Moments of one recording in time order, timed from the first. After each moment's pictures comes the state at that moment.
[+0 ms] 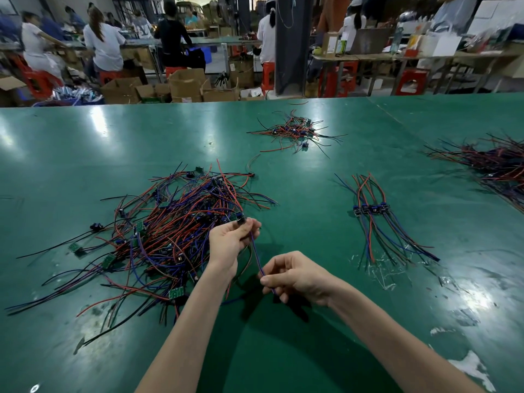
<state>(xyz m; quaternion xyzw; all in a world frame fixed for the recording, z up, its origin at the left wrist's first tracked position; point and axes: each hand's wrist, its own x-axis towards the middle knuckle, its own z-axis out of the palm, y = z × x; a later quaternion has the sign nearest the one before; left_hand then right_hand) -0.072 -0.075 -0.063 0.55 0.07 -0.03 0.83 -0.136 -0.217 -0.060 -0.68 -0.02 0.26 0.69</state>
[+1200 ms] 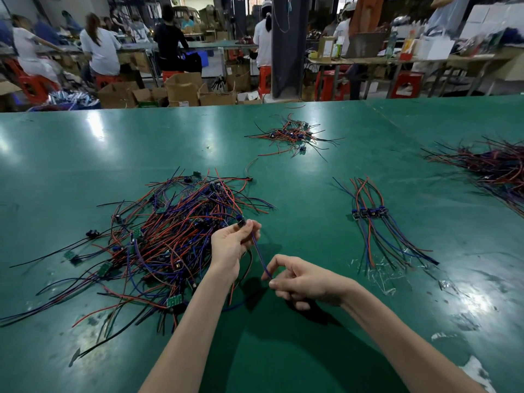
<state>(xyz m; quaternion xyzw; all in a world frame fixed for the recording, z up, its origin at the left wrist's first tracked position) -0.062 -0.078 -0.065 0.53 0.09 -0.05 0.84 -0.135 -0.234 -0.054 -0.72 -0.11 0.31 0.61</state>
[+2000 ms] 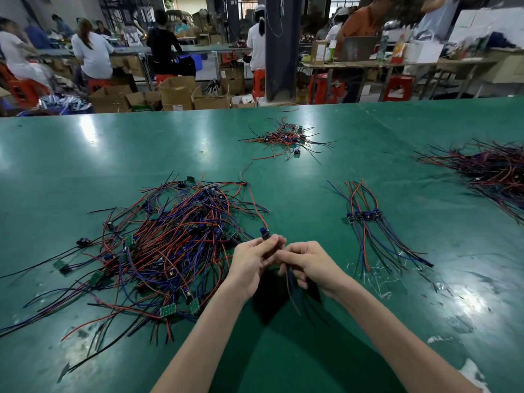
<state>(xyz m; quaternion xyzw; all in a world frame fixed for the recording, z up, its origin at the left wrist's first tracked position) -0.083 -0.113 -0.063 0.51 0.06 -0.18 0.84 -0.114 -0.244 -0.059 -0.70 0.02 0.12 0.71</state>
